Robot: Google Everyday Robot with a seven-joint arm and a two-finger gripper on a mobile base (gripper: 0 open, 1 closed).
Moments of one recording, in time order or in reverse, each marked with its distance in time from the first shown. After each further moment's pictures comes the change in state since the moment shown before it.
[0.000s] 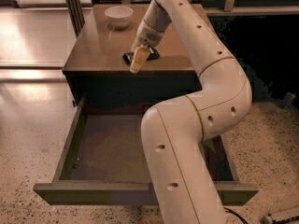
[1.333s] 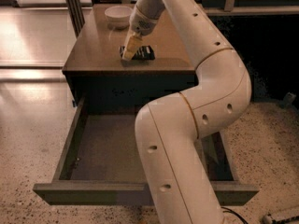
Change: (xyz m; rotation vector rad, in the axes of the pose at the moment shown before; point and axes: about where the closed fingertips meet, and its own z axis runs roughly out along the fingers) arm -0.042 -0.009 -0.035 0.109 -0.015 -0.036
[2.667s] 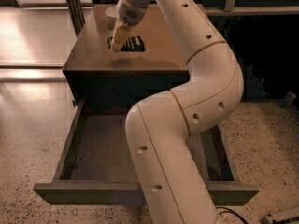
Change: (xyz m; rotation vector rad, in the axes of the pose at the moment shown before) arm -0.050 0.004 -0.018 0.036 -0.004 -0.039
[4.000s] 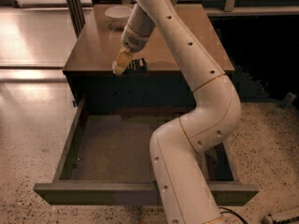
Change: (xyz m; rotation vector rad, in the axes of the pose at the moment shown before) arm 0.051 0.041 0.060 -0.084 0.039 0.262
